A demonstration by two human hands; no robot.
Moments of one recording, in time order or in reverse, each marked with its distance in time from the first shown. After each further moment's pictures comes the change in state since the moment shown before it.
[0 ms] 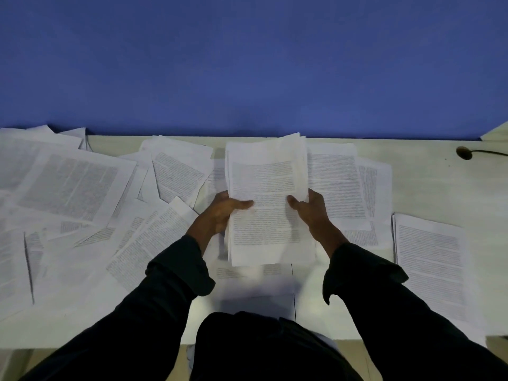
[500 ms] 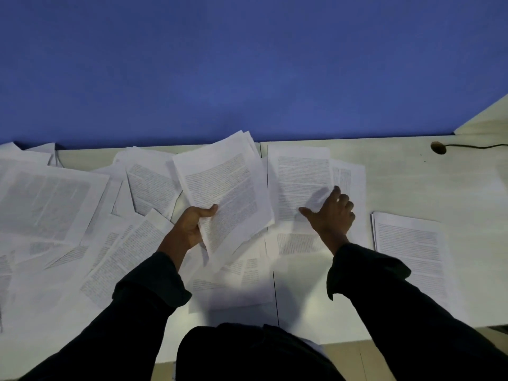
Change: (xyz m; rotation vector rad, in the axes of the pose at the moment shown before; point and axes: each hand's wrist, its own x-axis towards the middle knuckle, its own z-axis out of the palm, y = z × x) left_hand 0.015 -0.014 -0.016 -0.237 0.058 -0.082; right_hand 0.025 0.036 -0.083 -0.802 0.411 -0.002
